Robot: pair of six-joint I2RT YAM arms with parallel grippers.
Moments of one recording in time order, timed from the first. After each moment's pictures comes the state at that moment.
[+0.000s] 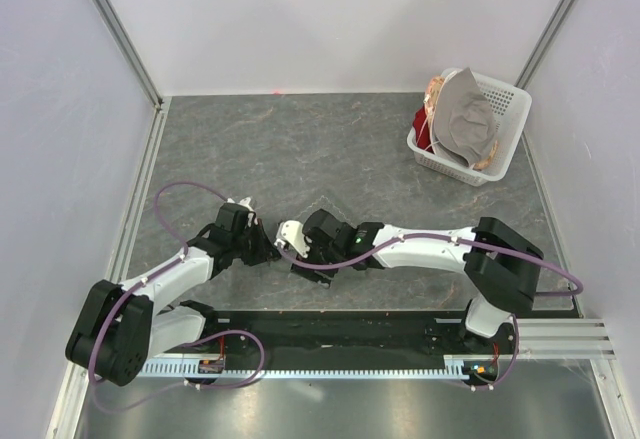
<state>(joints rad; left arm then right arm) -0.38 1.14 0.38 -0.16 0.23 -0.67 1.10 1.66 1.02 -0.27 -0.09 -0.16</state>
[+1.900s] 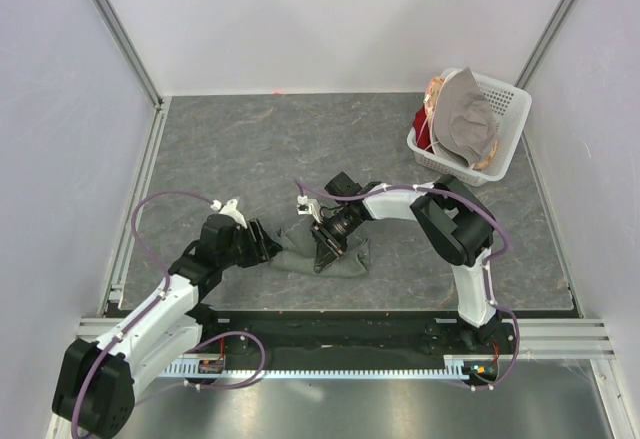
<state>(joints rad) -0.38 0.81 0.29 -0.17 0.18 -0.66 0.74 2.04 1.20 -0.40 -0.95 -0.15</state>
